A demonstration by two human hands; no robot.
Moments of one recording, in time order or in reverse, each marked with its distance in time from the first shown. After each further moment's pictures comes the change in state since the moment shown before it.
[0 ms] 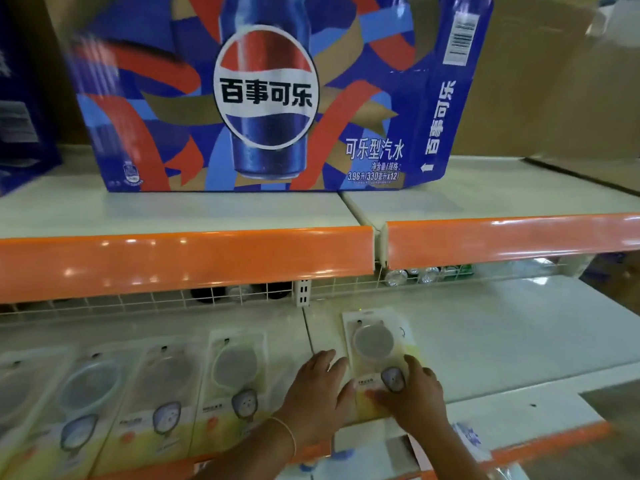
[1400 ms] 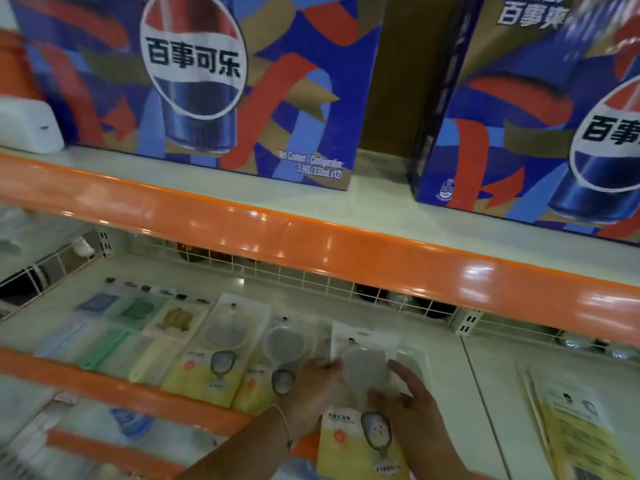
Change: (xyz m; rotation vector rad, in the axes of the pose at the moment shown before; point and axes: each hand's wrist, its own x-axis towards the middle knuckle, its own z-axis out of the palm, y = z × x) left_hand -0.150 -0.191 -0.105 -1.144 0.333 -0.823; right_hand -0.132 -0.231 0.126 0.669 -0.463 -0.069
